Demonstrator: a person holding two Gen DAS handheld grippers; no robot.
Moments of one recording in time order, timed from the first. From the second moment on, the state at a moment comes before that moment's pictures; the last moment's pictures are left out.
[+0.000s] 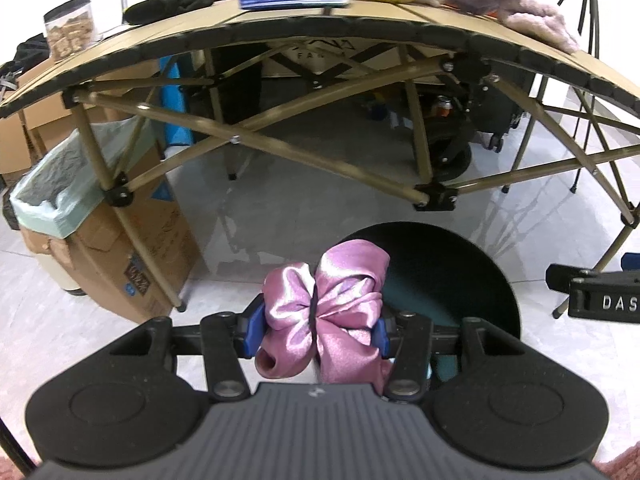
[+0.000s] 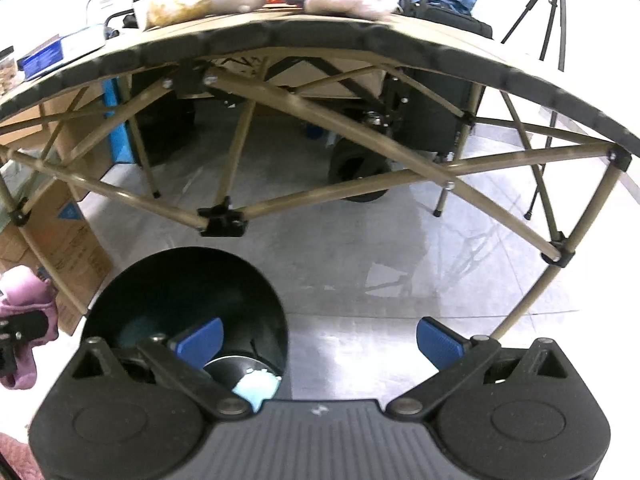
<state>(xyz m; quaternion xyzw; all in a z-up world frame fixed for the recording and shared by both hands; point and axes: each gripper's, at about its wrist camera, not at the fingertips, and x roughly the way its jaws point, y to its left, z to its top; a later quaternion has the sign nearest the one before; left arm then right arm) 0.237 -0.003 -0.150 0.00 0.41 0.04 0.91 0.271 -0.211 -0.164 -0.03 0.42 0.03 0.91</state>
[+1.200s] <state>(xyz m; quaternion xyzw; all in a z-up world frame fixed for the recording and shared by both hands) 0.262 -0.061 -0.162 0.02 0.41 -0.01 0.91 0.263 -0.256 -0.153 0.02 0.41 -0.02 0.91</state>
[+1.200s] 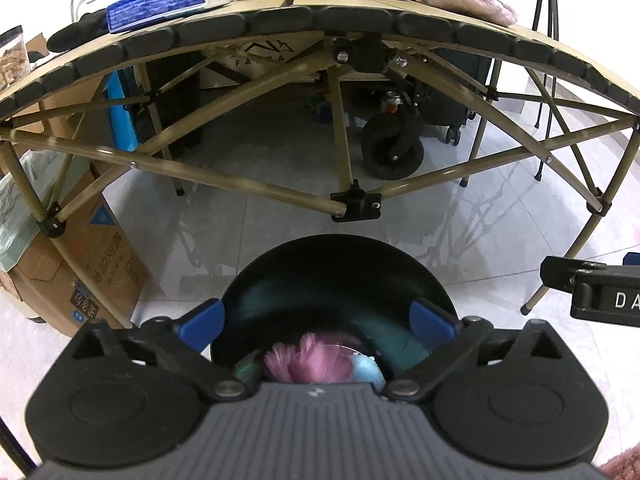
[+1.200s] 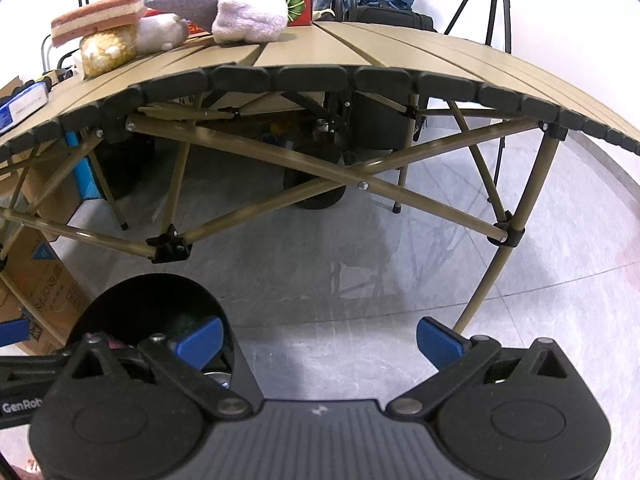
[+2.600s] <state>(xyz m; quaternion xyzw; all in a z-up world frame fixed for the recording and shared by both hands) 0.225 -0.048 -0.105 0.00 0.33 0.01 0.94 0.220 -0.240 -0.103 0.04 0.32 0.06 0.94</state>
